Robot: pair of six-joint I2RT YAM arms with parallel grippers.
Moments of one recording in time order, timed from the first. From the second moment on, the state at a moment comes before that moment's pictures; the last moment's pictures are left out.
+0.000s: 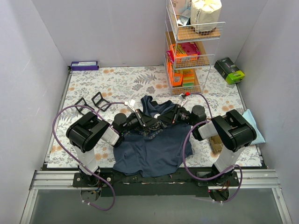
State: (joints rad) left arm -0.61 1.81 0.45 1.36 0.46 -1.19; right arm 0.45 1.75 0.48 1.24 -0.73 0.98
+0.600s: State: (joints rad) left arm -0.59 1.83 0.48 1.34 0.56 -1.21; right arm 0.44 1.77 0.49 1.25 -0.81 1.00
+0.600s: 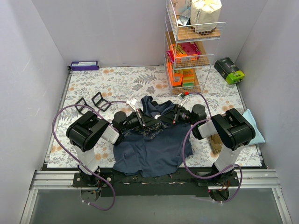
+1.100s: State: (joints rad) left arm -0.57 1.87 0.53 1.34 0.67 -1.29; right arm 0.42 1.78 0.51 1.24 -0.88 0.98
